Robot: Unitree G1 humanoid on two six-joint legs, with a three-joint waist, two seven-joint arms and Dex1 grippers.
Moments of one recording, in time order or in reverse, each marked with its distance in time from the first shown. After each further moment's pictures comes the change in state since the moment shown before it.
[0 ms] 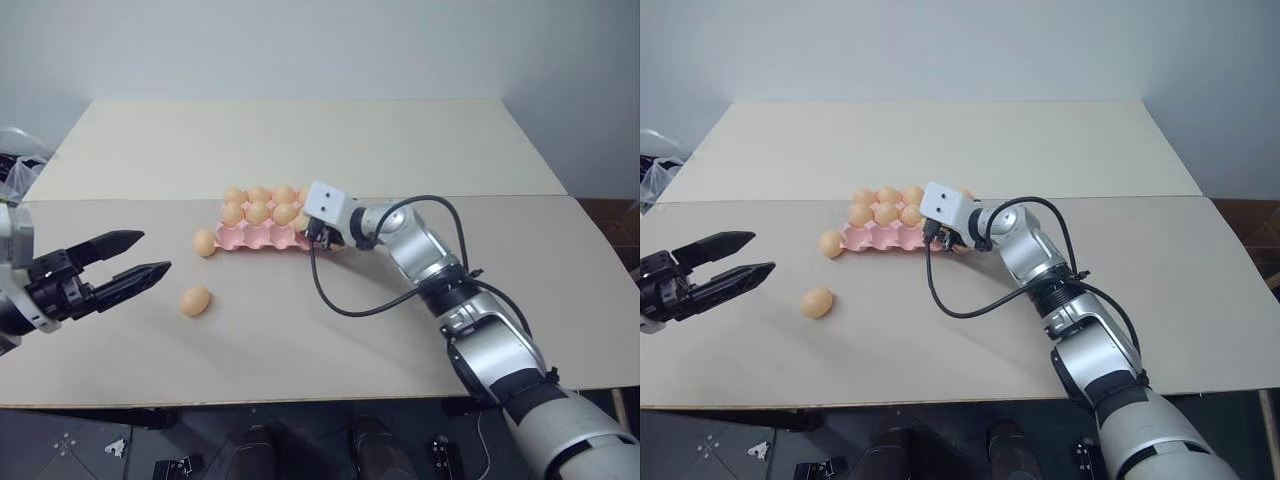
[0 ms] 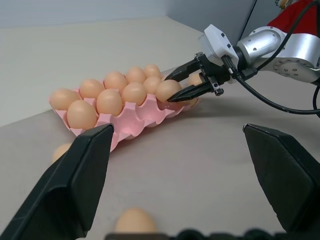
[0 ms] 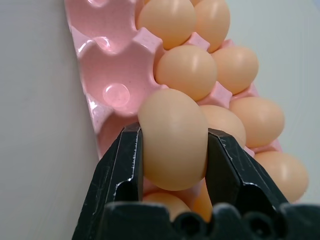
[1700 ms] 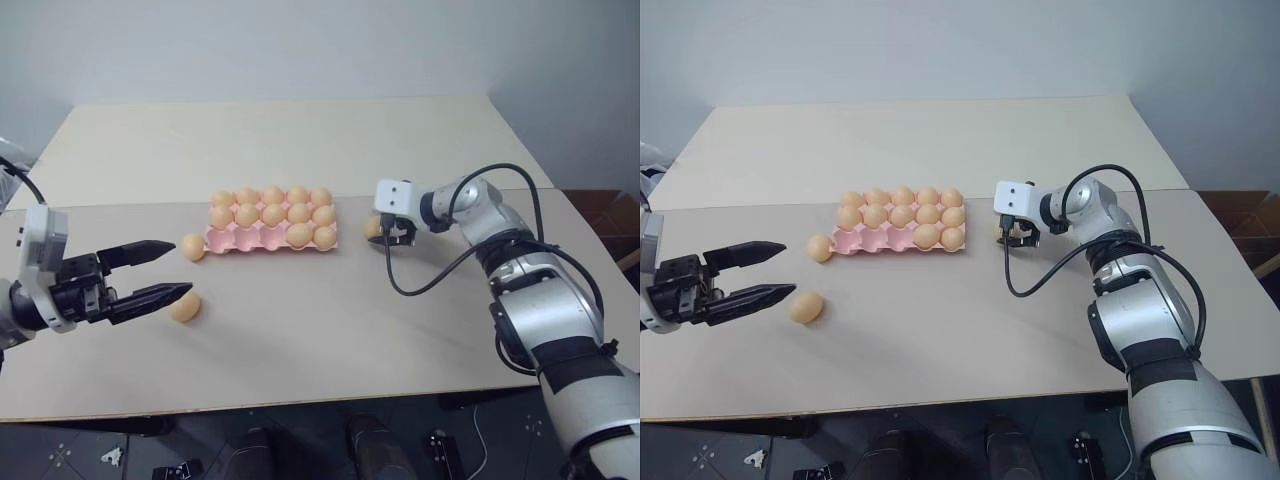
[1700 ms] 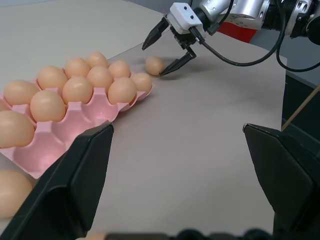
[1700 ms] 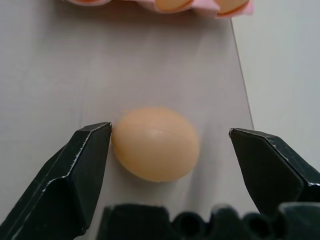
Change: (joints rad) left arm -0.050 0.053 -0.111 0.020 0.047 -0.038 -0.156; right arm -0.210 -0.197 -0.048 0.668 -0.168 -0.516 0.175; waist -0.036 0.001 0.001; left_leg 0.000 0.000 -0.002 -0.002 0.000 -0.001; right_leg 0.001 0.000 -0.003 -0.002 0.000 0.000
